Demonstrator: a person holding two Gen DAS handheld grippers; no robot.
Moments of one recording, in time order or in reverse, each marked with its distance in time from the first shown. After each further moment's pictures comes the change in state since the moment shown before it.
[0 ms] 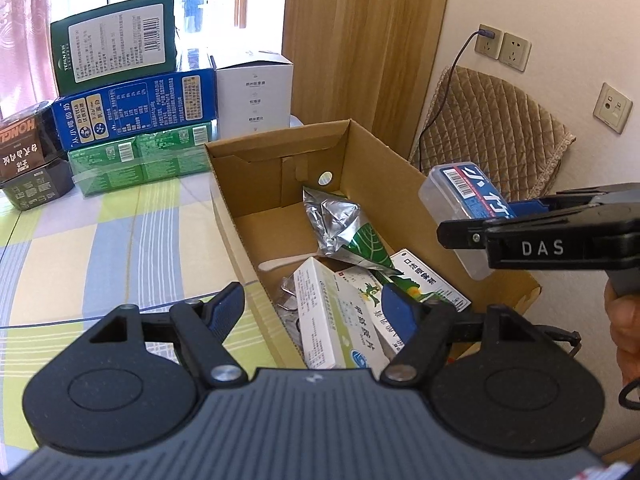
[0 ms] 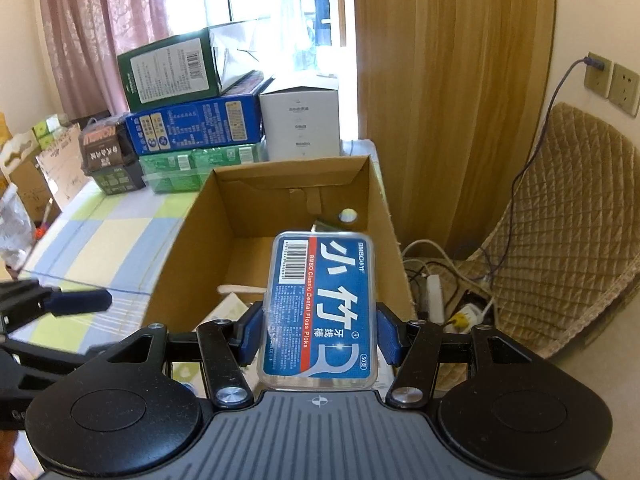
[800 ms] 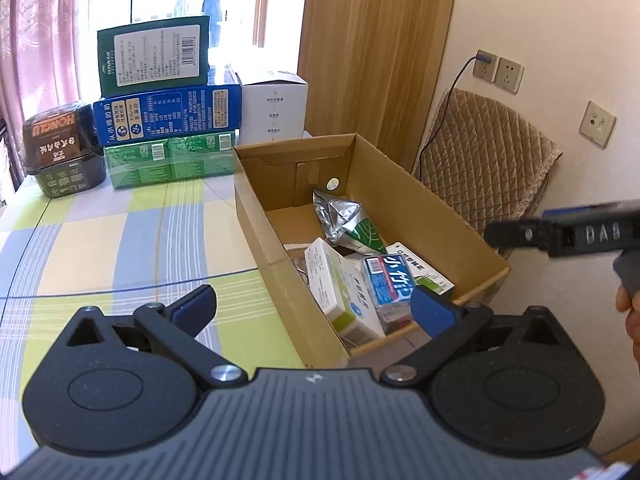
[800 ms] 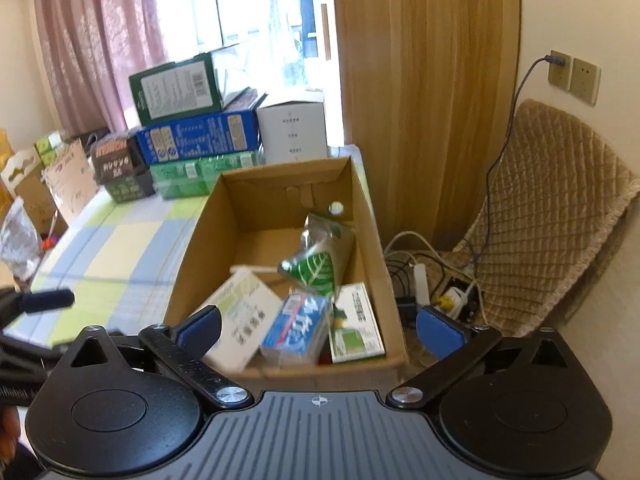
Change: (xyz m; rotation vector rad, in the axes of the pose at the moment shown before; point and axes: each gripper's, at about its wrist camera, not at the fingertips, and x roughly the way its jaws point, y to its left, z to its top) left arm -0.073 0.003 -0.036 -0.042 -0.069 0.013; right arm -0.083 0.007 -0.037 0.026 -0.031 -0.030
